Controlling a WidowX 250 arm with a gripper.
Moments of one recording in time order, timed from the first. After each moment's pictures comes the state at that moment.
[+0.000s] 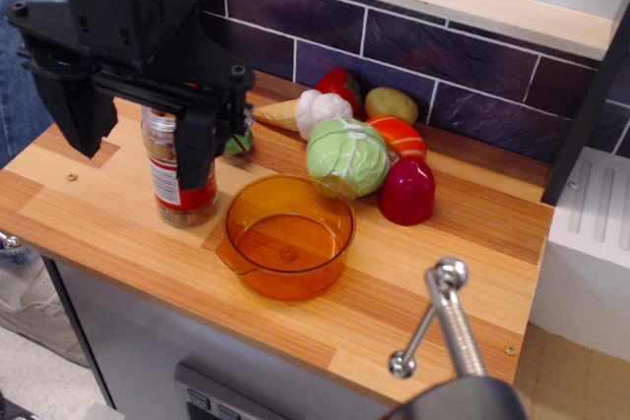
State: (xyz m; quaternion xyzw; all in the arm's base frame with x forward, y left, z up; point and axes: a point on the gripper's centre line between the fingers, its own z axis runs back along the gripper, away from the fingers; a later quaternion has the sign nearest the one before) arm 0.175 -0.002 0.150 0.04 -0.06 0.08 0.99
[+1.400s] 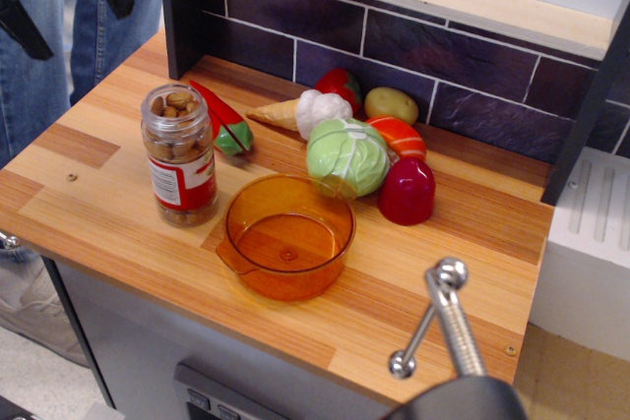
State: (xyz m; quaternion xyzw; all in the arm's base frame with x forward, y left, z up) arm 0.252 0.113 0.125 -0.23 0.19 0.47 0.83
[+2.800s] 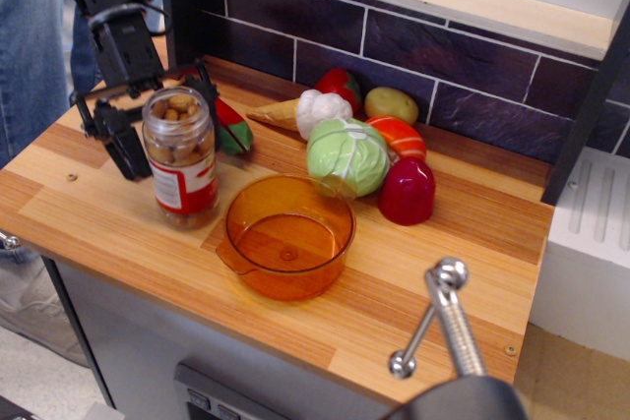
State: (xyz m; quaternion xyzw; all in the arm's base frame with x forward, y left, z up) arm 0.264 0.067 0.031 -0.15 0.36 0.51 0.77
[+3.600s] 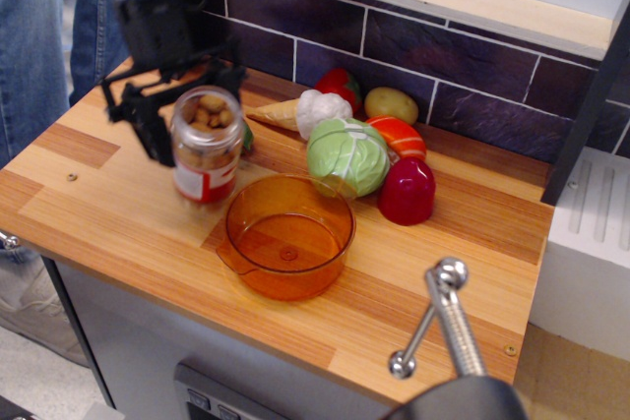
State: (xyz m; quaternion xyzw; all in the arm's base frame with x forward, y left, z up) arm 0.274 0.048 0.056 -0.09 0.18 0.52 0.83
